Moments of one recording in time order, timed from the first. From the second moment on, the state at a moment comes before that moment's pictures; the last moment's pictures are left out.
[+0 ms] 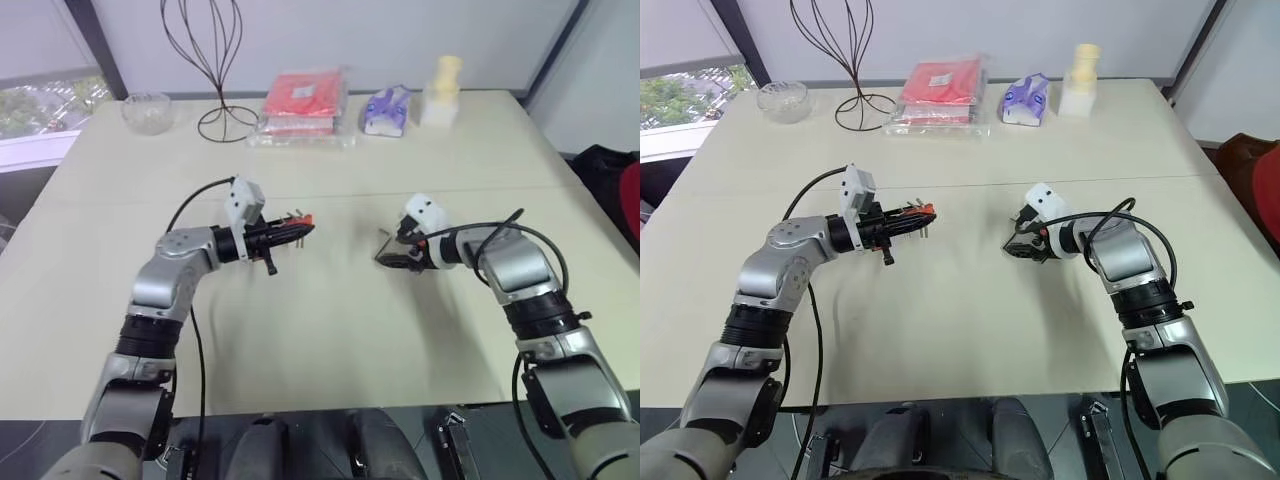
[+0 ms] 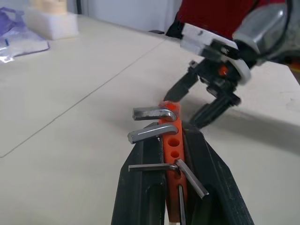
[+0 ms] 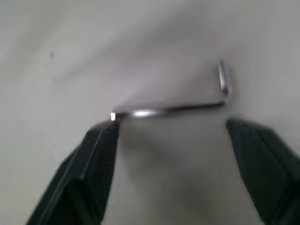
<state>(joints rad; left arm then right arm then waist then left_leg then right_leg) -0.60 0.40 -0.03 0.15 -0.40 0.38 -1.03 -0.72 -0.57 0.18 0.17 0.05 0.92 0.89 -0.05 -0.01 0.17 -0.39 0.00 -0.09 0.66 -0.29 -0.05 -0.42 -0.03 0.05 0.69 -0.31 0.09</state>
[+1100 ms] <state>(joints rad) -0.60 0.38 -0.05 0.20 -0.36 0.31 -0.99 -0.78 -0.52 0.34 0.27 -0.02 0.62 0.80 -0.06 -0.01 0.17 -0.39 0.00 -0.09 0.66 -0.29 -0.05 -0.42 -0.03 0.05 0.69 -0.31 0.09</state>
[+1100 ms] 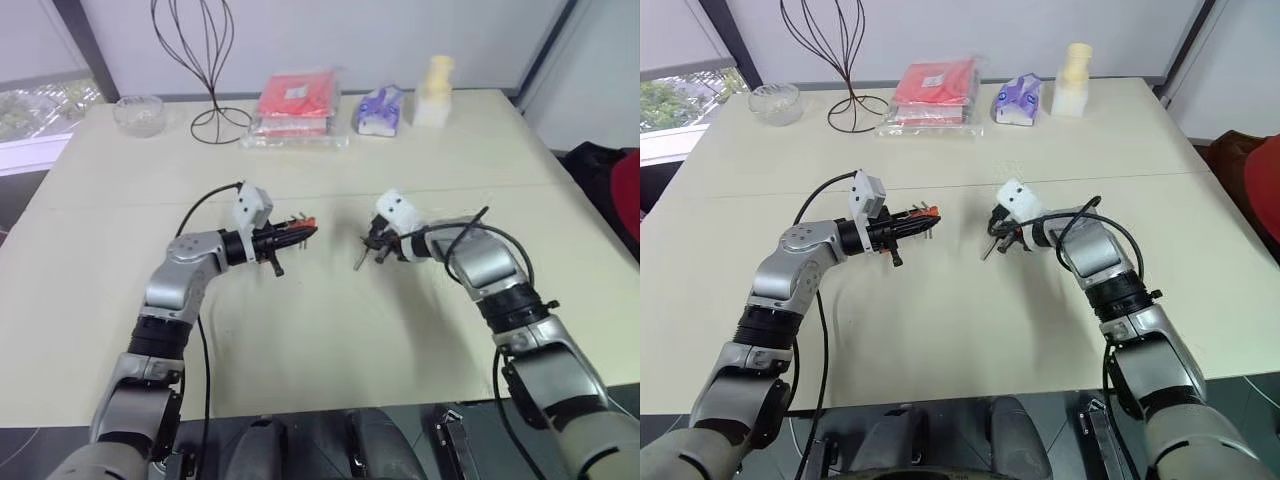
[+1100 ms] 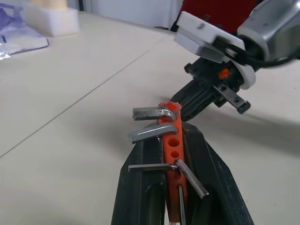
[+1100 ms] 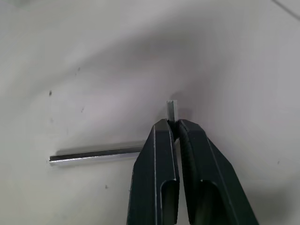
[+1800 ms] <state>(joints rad) -0.63 0.36 -0.06 0.28 -0.34 0.28 -1.00 -0.92 -0.60 0.50 0.62 -0.26 -0.52 1.07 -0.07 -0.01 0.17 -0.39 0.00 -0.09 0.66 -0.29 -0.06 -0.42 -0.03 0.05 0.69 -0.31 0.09</state>
